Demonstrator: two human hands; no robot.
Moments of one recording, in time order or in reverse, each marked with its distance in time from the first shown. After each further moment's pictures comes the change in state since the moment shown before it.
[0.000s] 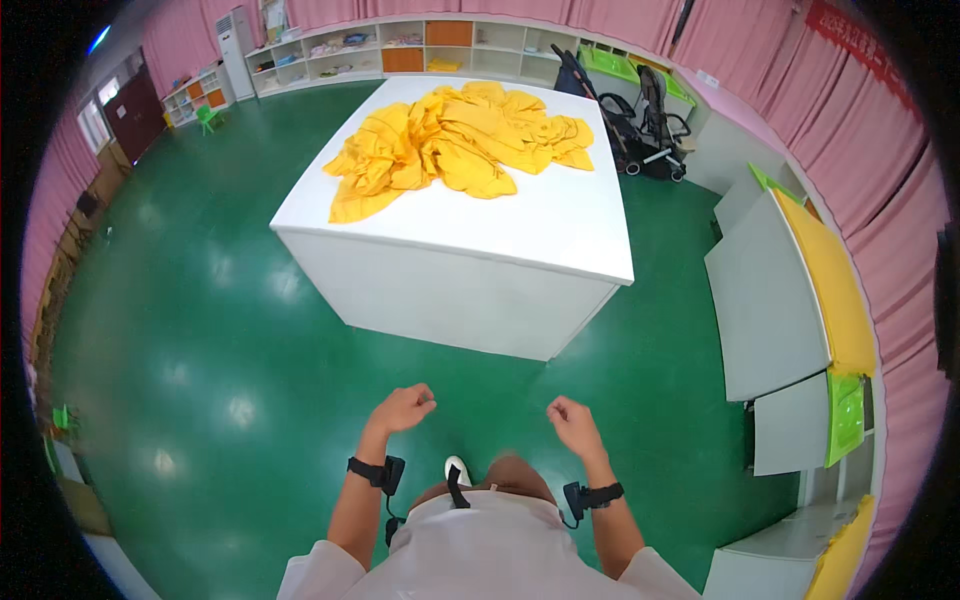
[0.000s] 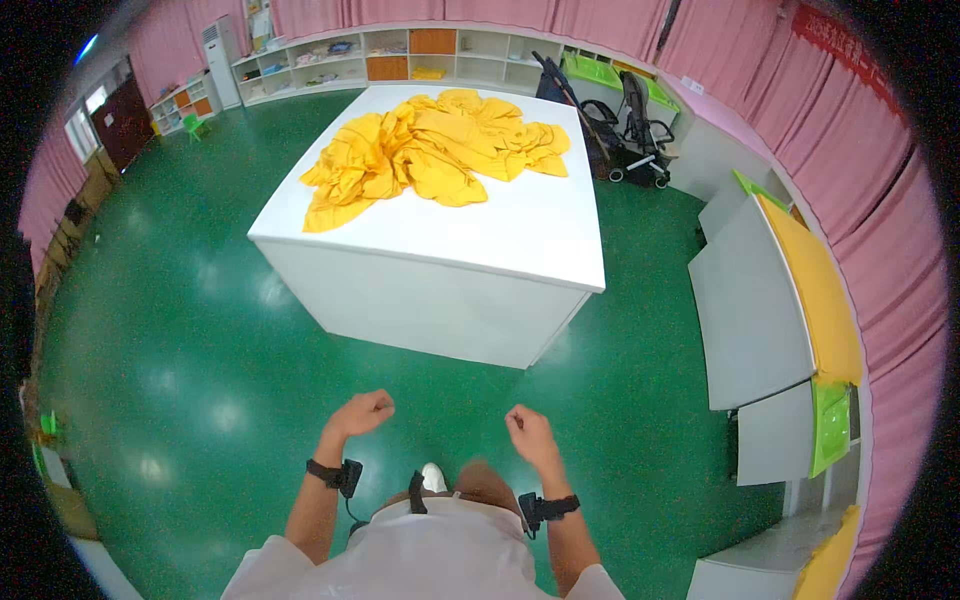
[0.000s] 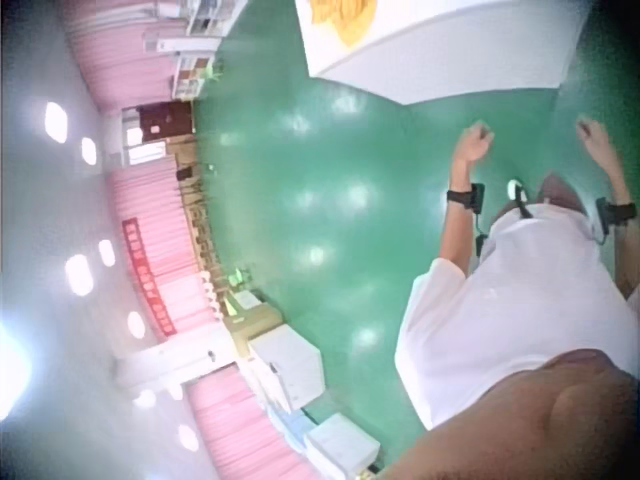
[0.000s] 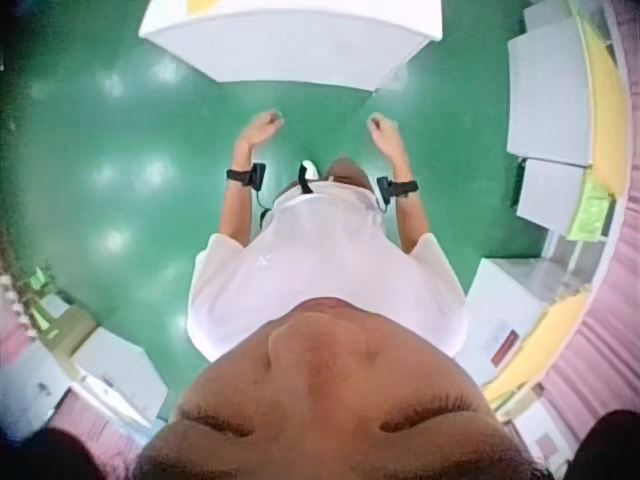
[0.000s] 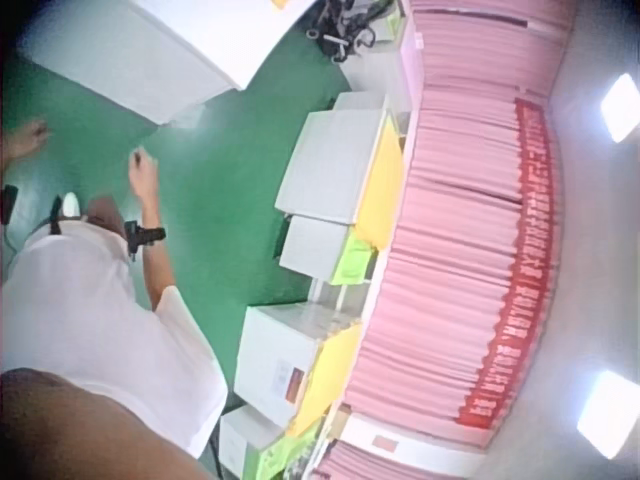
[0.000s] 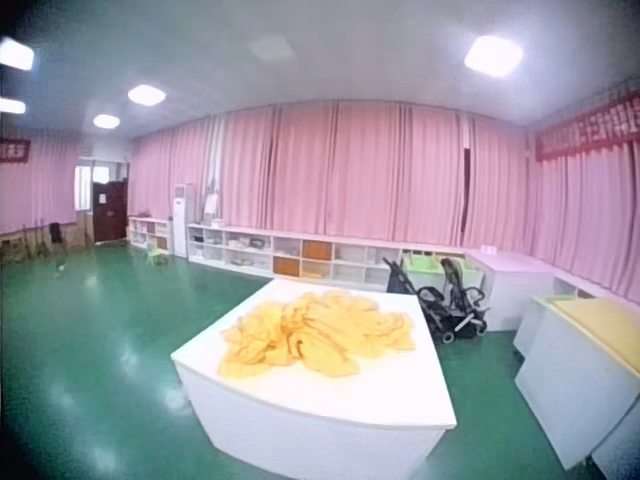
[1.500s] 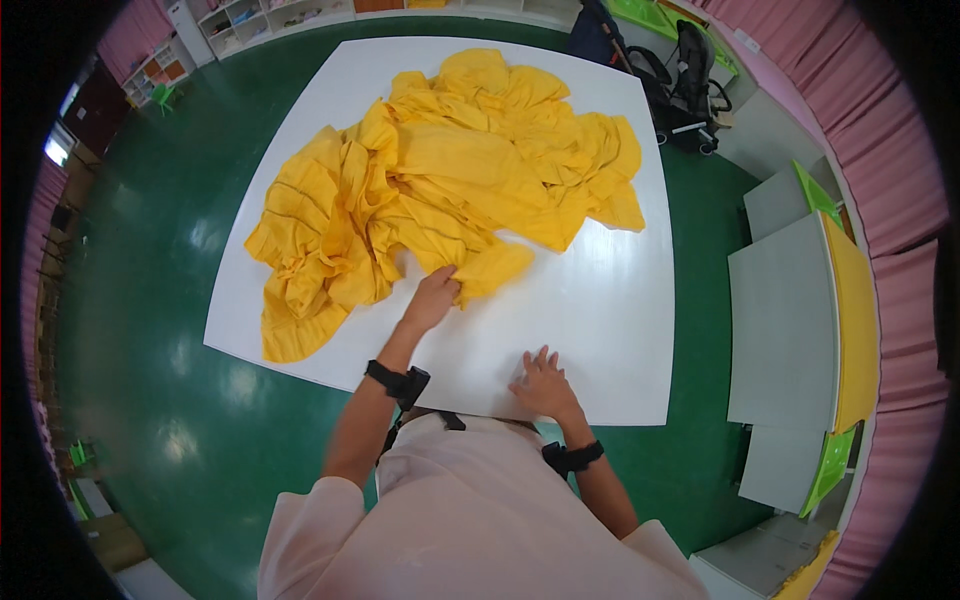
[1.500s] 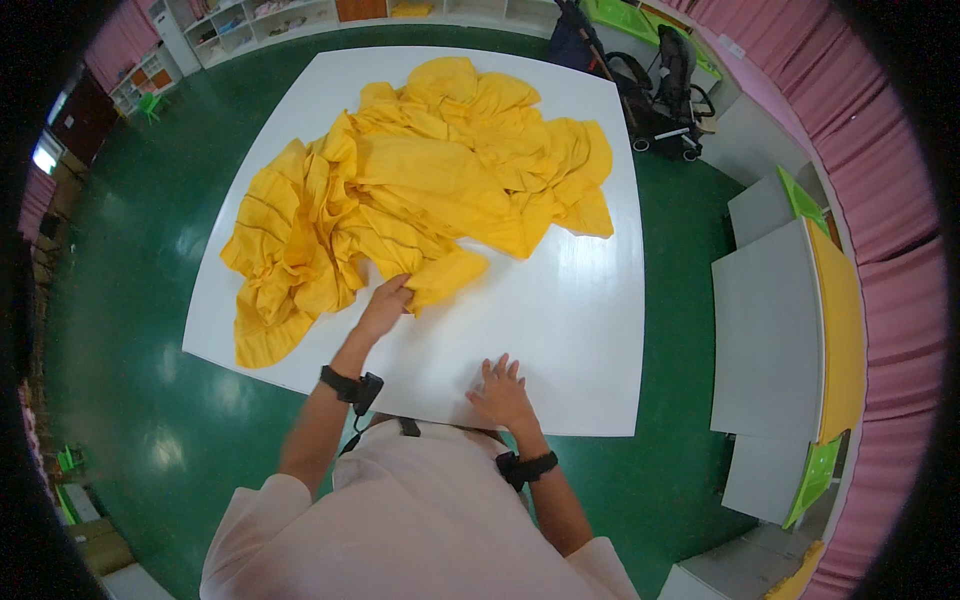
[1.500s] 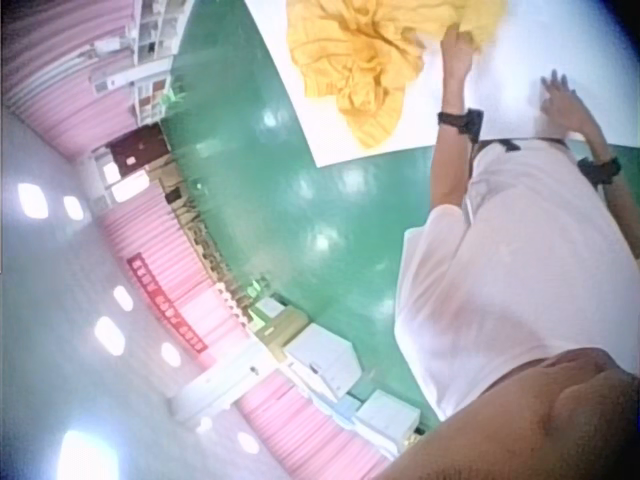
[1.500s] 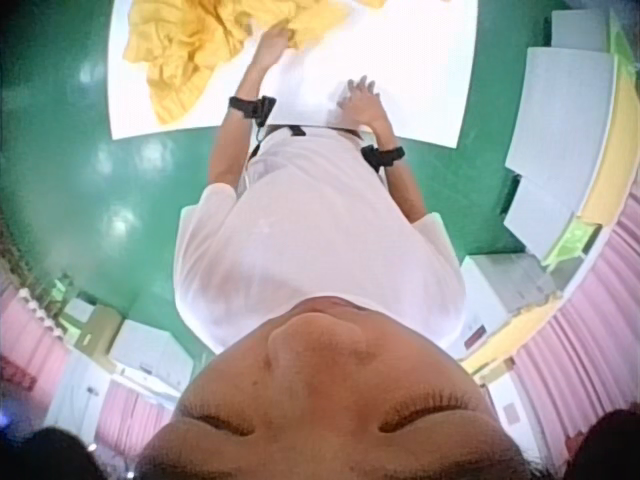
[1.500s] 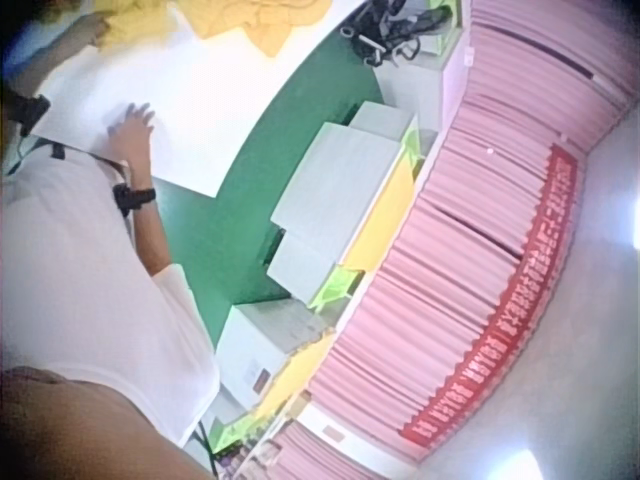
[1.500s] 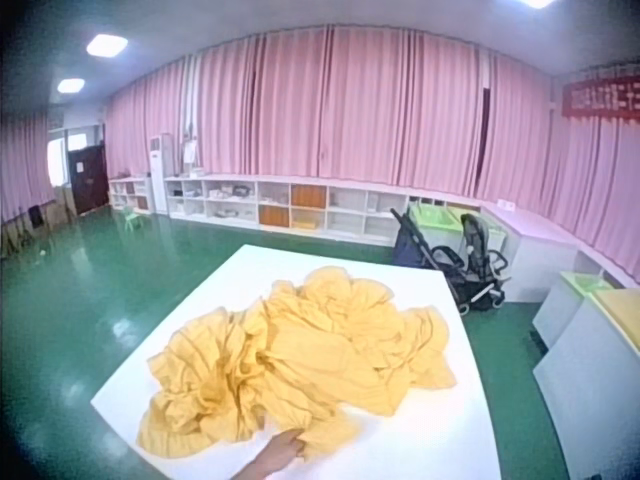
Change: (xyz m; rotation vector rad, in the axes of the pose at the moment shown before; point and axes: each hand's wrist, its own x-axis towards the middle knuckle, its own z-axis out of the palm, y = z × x) left_hand 0.621 -0.001 -0.201 -0.423 0.222 0.037; right_hand 0.541 0.012 0.054 -0.573 -0.524 0.184
